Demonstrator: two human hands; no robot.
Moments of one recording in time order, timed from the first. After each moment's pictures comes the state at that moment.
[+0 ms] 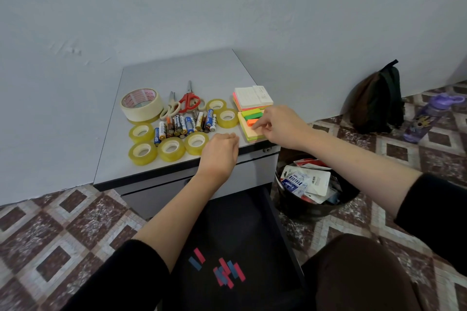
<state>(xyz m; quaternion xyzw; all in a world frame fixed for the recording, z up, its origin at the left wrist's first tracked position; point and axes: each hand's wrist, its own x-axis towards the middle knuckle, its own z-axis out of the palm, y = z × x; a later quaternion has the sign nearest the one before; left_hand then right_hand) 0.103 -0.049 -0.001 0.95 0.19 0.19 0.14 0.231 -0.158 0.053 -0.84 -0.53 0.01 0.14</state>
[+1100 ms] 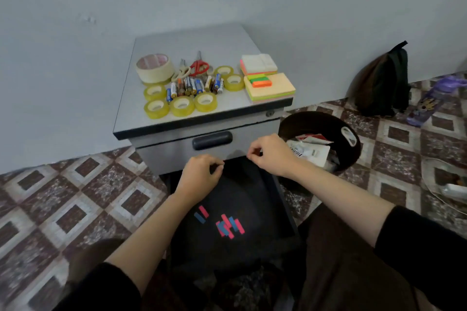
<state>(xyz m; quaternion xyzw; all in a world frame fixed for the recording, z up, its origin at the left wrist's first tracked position) -0.020 -0.082 -0.055 0.93 0.22 0.17 0.22 0.133 -0.206 -0.021 -0.83 -0.50 0.14 0.22</state>
